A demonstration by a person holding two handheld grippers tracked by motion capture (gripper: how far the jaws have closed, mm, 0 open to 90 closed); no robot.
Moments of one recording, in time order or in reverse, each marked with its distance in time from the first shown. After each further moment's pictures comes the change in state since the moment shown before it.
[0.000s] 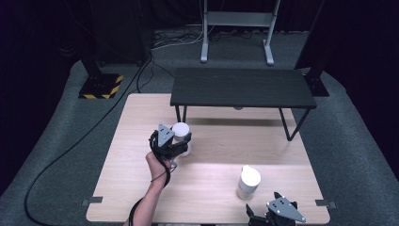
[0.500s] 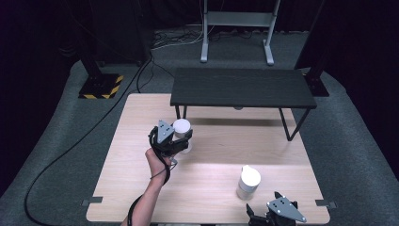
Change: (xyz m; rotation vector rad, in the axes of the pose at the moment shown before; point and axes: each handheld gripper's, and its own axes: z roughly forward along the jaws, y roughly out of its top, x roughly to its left) left arm 0.002 0.016 -0.004 -0.012 -0.018 0.005; right arm 0.000 0.002 -0.001 -0.003 -0.001 -0.002
